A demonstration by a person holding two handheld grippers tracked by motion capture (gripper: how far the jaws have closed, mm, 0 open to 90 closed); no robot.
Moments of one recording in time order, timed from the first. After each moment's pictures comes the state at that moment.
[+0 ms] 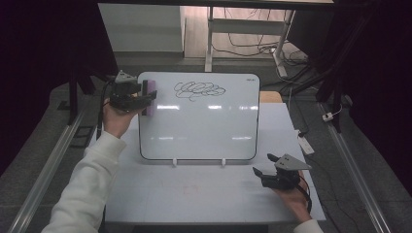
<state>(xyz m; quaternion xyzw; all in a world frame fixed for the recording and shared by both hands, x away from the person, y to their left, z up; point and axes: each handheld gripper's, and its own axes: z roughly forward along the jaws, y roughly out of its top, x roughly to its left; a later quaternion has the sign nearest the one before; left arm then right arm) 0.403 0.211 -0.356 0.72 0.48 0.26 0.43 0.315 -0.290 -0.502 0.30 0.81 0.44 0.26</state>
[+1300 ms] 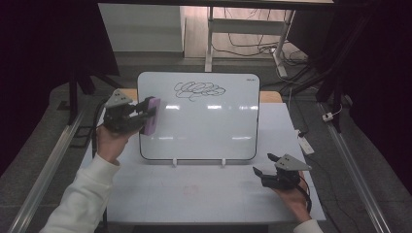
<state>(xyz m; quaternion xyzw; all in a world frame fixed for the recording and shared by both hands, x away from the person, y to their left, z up) 0.330 0.203 -0.367 0.74 0.42 0.24 0.47 0.313 -0.290 -0.501 0.30 0.80 0.44 0.27</state>
